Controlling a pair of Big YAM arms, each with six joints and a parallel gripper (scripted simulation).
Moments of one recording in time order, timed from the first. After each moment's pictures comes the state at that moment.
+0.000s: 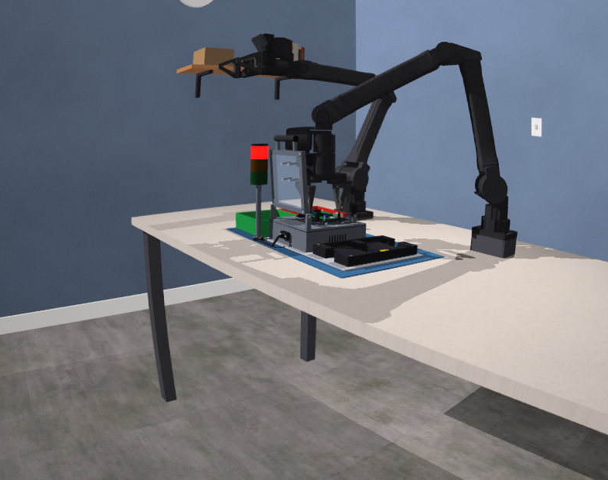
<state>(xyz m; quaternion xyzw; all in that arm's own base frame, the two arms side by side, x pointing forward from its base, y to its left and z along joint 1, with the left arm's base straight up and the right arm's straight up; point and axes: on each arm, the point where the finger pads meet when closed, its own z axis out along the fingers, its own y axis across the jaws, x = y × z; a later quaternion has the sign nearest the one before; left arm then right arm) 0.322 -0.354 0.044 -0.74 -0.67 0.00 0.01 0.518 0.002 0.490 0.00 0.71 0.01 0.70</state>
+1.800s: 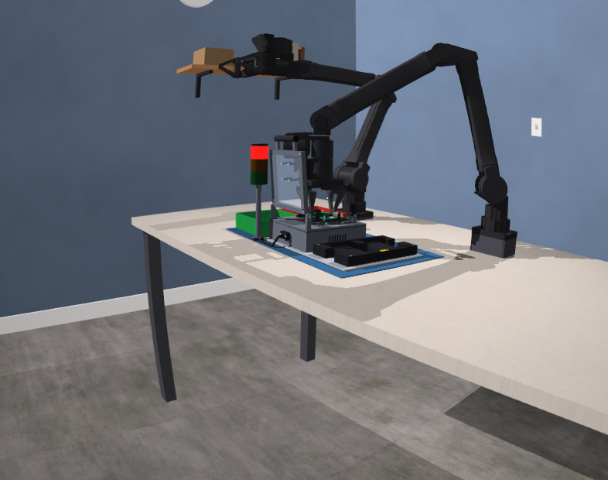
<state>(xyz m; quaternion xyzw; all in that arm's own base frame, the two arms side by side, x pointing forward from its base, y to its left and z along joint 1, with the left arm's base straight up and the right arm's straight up) 0.327 -0.359 0.028 -0.74 -0.67 0.00 0.00 0.518 0.002 0.490 0.00 0.71 0.01 0.70</state>
